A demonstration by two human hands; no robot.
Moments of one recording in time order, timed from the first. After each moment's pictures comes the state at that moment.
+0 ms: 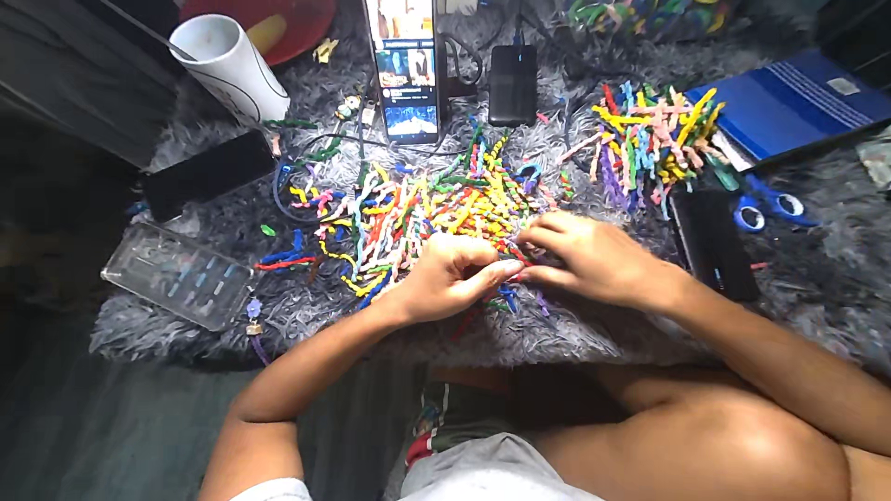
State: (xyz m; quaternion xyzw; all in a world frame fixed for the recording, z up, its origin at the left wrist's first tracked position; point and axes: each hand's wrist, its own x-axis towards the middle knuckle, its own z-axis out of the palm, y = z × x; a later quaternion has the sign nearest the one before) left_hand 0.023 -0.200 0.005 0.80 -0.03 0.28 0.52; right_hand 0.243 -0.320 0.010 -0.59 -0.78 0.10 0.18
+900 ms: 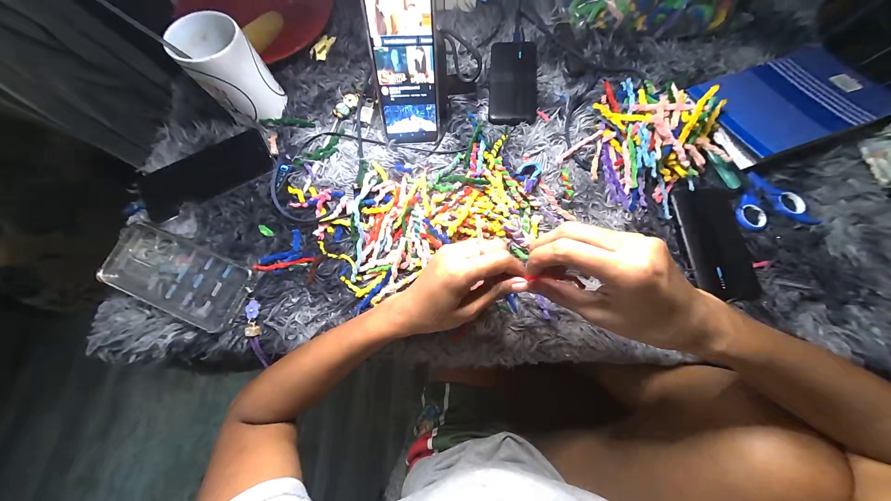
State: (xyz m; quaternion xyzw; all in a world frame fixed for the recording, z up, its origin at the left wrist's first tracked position) left_hand 0.021 -0.204 0.006 0.86 -0.09 0.30 0.40; right_hand 0.209 -0.337 0.053 -0.48 -0.79 0.06 0.38
